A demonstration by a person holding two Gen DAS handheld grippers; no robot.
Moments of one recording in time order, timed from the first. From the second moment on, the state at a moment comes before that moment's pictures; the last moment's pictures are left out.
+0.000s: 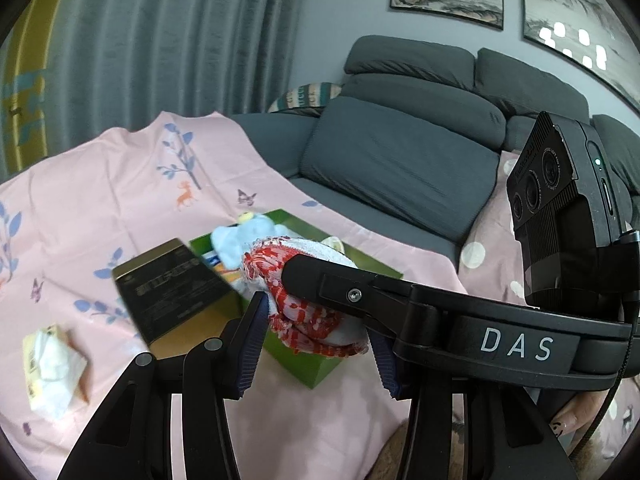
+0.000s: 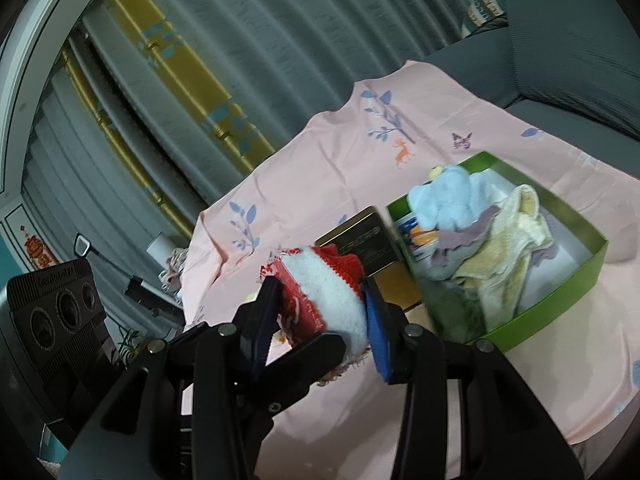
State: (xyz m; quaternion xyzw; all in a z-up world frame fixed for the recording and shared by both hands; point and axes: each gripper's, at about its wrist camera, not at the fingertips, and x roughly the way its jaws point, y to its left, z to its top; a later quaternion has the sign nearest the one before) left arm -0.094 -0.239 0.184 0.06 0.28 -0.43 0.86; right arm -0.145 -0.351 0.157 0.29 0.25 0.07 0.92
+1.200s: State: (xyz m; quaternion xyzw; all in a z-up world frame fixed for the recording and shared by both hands) left arm 0.010 -0.347 0.136 0.03 0.34 -0.49 0.80; right arm -0.066 -0.455 0.120 0.33 0.28 -0.04 0.90
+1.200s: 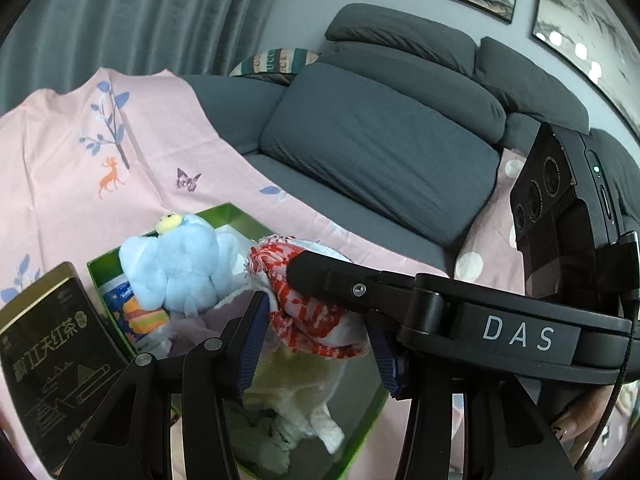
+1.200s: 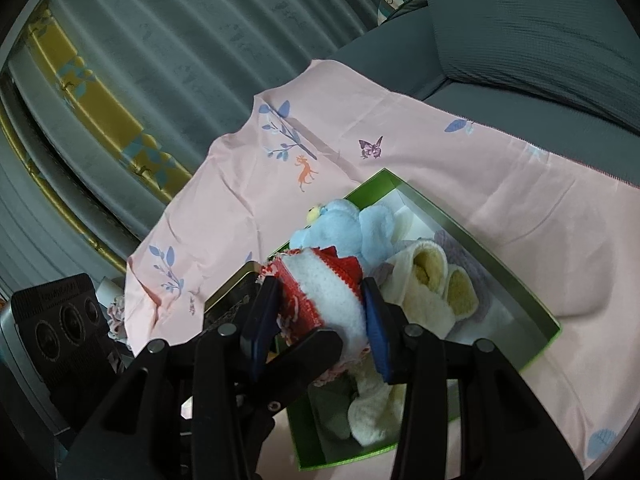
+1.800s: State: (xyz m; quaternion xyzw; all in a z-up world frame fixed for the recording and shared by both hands) left arm 0.025 -0.366 0.092 0.04 0.42 -0.46 0.78; right arm -0.050 -0.466 0.079 0.32 0.35 -0.11 0.87
